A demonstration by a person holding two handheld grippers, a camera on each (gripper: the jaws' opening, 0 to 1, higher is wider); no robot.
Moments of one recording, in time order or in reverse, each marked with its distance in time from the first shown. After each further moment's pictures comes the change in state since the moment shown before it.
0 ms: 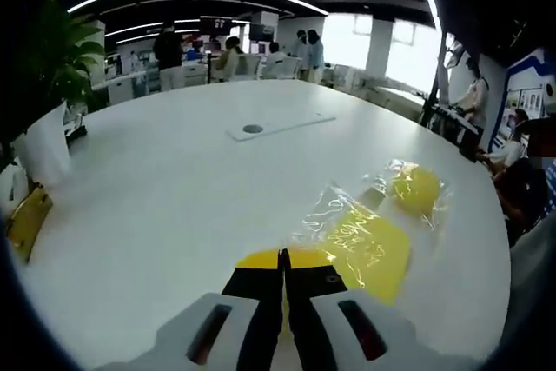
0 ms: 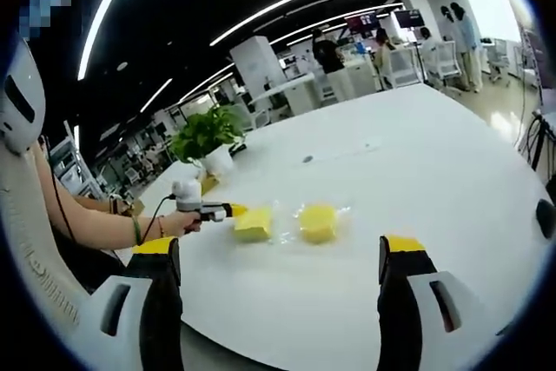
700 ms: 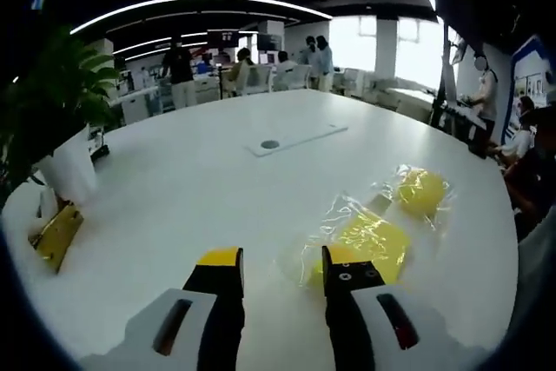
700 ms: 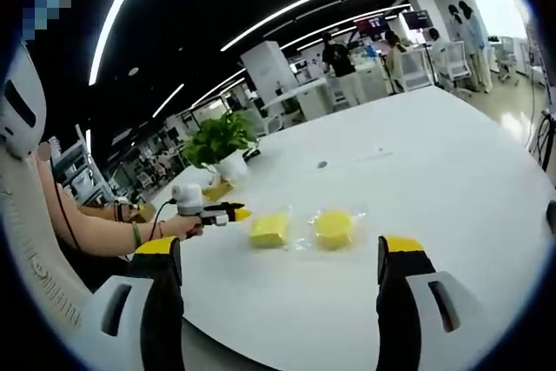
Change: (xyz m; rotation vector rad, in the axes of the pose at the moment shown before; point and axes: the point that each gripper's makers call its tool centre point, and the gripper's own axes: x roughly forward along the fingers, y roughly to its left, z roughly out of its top) left arm -0.046 0.008 0.019 0.020 -0.053 0.099; right arm 0.002 0.021 0.007 0.003 -0.033 0.073
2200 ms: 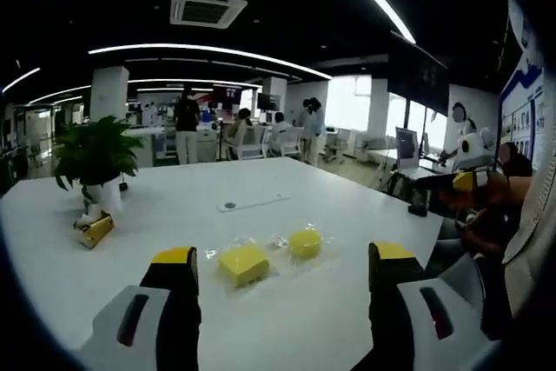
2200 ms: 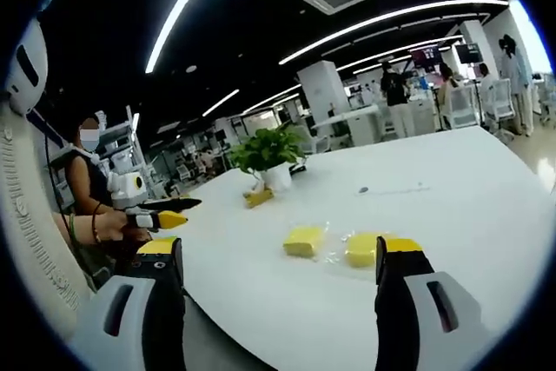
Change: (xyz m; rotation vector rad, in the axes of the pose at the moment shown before) left arm -0.229 -0.142 0.050 -0.063 -0.273 -0.032; right arm -0.039 0.035 -0.002 -0.184 -0.102 0.219
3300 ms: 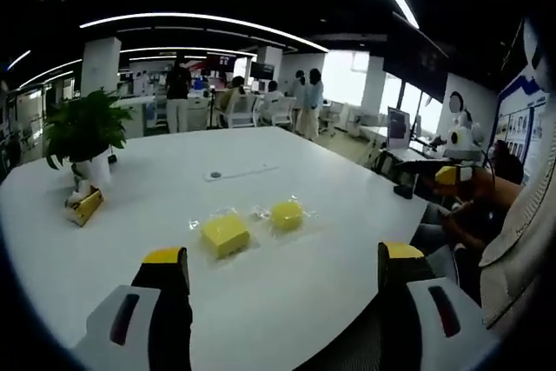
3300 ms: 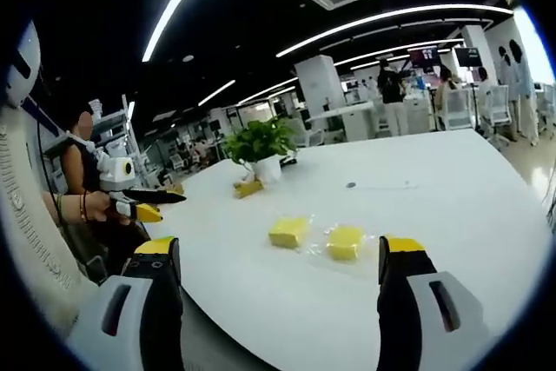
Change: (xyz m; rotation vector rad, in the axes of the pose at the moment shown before) left arm -0.005 -0.022 -0.014 -0.027 0.182 -0.050; right arm -0.017 -0.022 0.000 -0.031 0.043 -0.023
